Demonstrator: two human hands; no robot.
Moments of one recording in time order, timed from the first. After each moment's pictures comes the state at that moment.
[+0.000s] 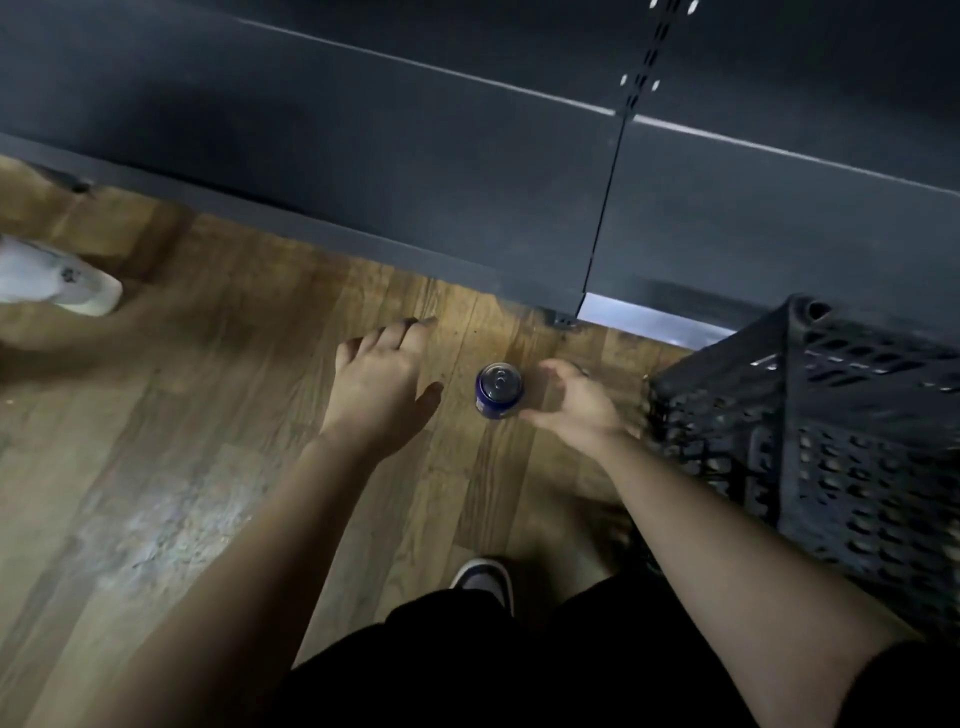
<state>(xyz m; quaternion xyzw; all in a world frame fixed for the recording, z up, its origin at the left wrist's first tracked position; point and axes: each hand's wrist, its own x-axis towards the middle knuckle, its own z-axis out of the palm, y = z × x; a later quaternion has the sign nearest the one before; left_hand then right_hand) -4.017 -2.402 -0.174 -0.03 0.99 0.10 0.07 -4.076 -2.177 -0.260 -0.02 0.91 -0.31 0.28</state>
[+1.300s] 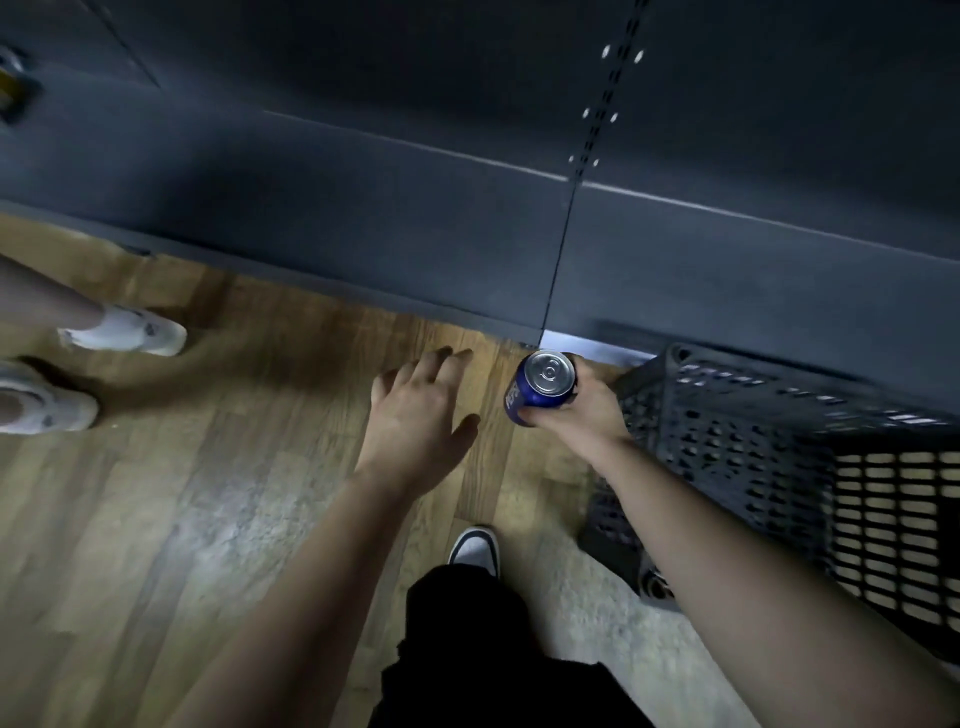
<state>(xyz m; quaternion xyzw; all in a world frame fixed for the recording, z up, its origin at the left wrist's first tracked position) -4.002 -2.352 0.024 -0.02 0.98 0.16 0.12 -4.056 -2.164 -0.046 0.09 0.85 -0.47 0.23</state>
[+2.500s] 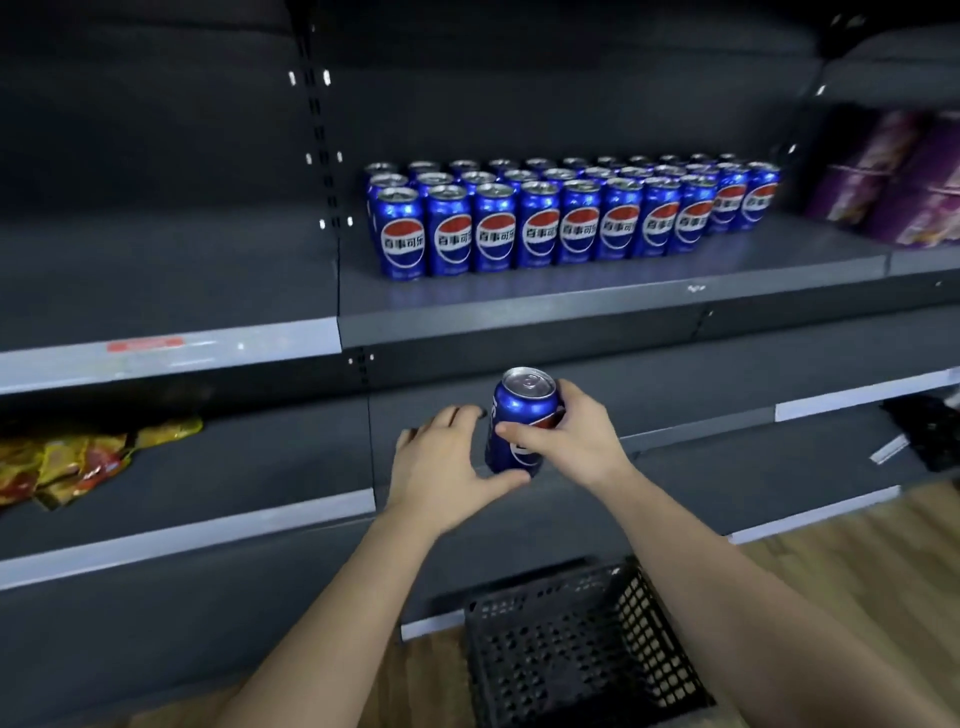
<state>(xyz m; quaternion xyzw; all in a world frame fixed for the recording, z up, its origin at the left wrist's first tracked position) -4.065 -2.160 0.565 0.24 0.94 0.21 -0.07 -4.044 -1.989 0.575 0.10 0.84 -0.53 -0.11</state>
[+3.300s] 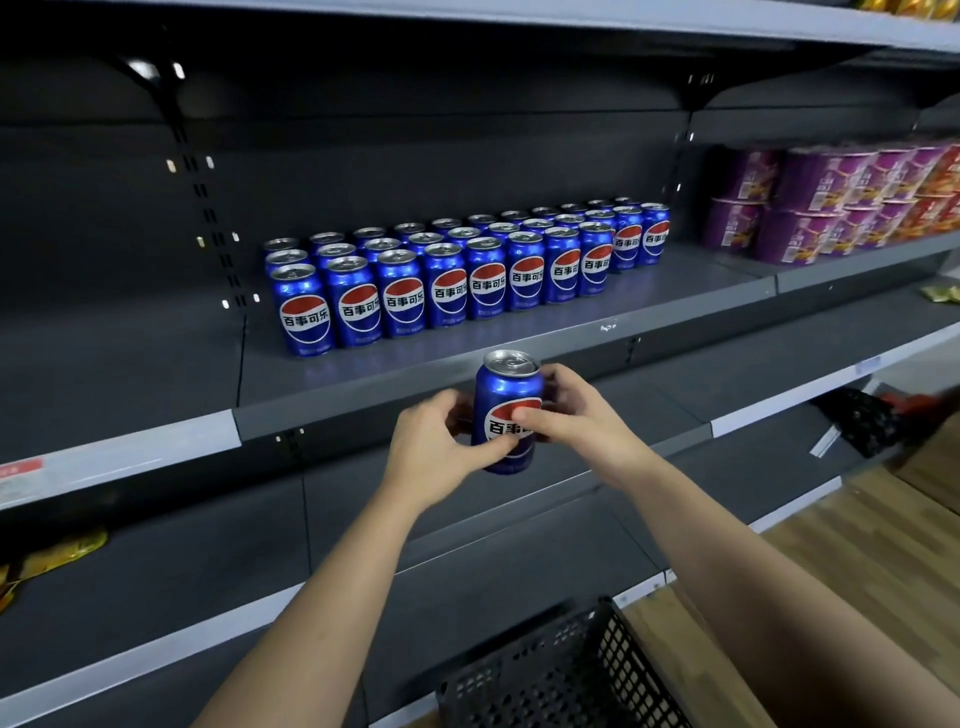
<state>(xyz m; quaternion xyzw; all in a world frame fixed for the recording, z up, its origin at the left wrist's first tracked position) -4.114 -2.072 0.618 0.29 0.82 0.49 -0.04 -4.052 -1.891 0.626 0.01 0.74 -0.67 -0.11</state>
